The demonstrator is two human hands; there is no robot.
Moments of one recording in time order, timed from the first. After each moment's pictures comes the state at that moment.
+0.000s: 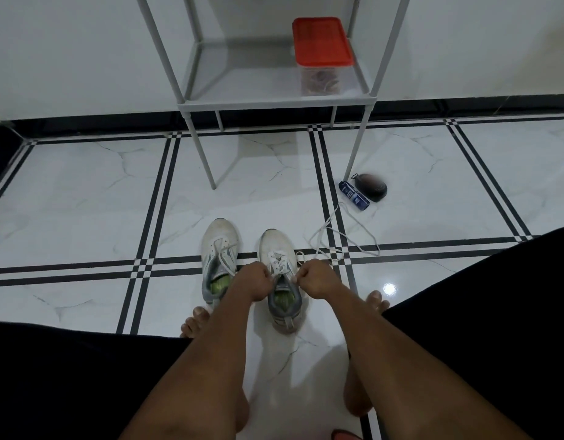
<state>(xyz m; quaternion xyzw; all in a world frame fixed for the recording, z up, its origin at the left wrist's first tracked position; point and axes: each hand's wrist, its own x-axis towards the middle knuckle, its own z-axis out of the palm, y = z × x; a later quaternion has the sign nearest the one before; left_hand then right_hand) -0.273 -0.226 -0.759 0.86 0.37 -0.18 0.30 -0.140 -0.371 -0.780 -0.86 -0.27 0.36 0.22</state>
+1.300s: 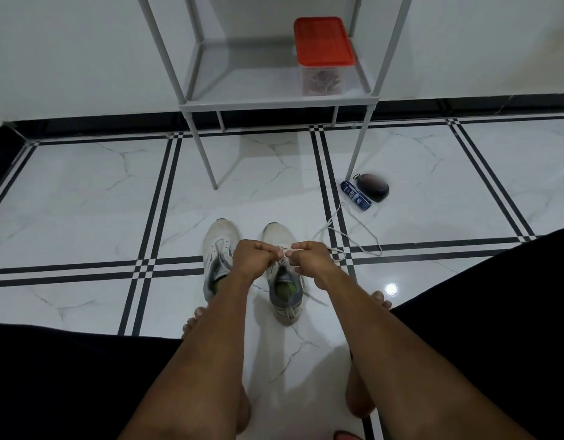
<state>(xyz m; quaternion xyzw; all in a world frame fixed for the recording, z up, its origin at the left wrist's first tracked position) -0.247 -0.208 -0.746 0.63 0.46 0.04 0.62 -0.135 -0.334 -0.751 -0.73 0.00 0.44 0.52</state>
